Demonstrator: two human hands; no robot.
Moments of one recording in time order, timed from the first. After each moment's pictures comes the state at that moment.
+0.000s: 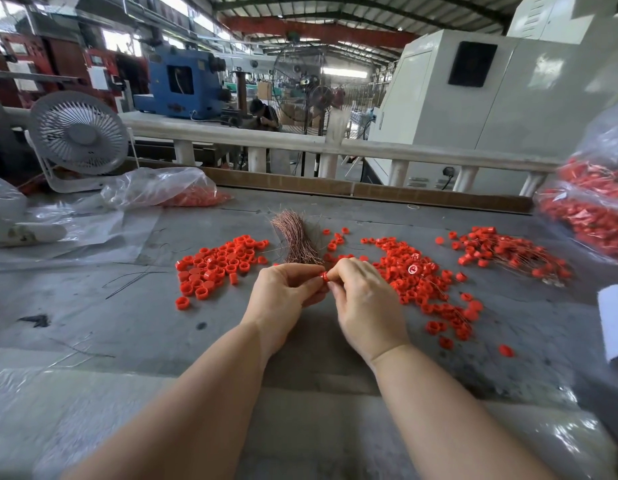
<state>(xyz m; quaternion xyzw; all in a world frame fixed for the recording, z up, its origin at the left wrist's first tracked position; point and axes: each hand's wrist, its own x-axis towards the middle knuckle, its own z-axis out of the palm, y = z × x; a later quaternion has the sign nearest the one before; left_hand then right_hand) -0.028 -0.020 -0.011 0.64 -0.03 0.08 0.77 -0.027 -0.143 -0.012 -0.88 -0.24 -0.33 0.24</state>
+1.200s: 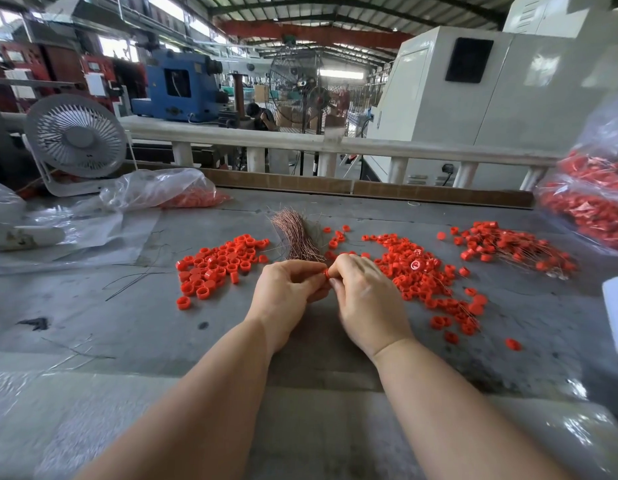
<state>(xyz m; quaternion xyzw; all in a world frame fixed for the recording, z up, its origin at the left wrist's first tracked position) -0.024 -0.019 -0.016 0.65 -0.03 0.08 0.76 -0.028 -0.139 -0.013 -0.89 -0.23 -0.32 0.22</state>
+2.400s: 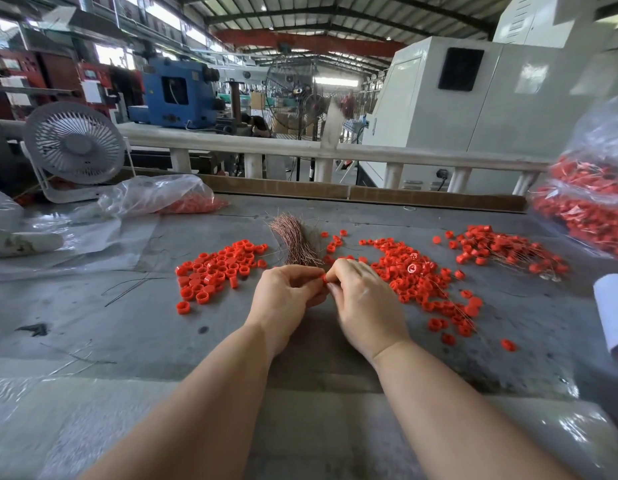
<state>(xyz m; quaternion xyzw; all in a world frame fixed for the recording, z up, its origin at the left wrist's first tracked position) -0.025 -0.020 -0.014 0.66 -0.03 0.08 0.75 -0.029 -0.140 -0.011 -0.90 -0.23 -0.30 0.22</state>
